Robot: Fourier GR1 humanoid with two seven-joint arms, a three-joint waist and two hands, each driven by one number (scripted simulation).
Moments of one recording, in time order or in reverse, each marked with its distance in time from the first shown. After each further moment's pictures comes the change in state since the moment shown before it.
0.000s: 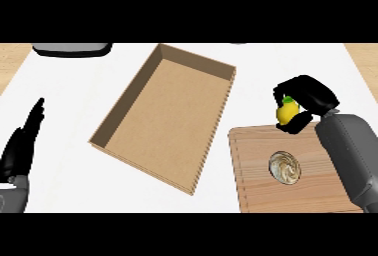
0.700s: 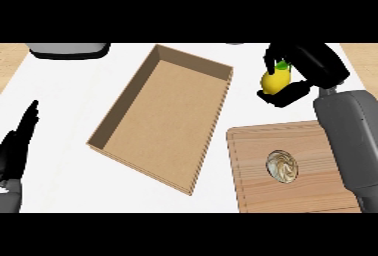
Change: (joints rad) left arm 0.025 0.005 0.031 -0.024 0.005 -0.030 0.004; right arm -0.096 0.056 -0.077 -0.316 -0.175 0.083 -0.011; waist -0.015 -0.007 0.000
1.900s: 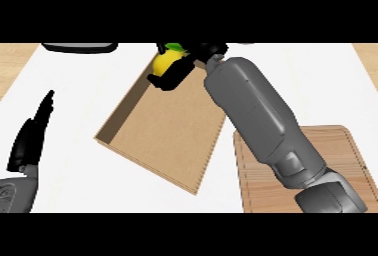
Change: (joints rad) left arm -0.095 -0.047 -0.016 0.061 -0.055 0.002 0.001; right arm -0.466 0.323 0.170 0.412 -0.323 -0.100 0.443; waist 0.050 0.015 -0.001
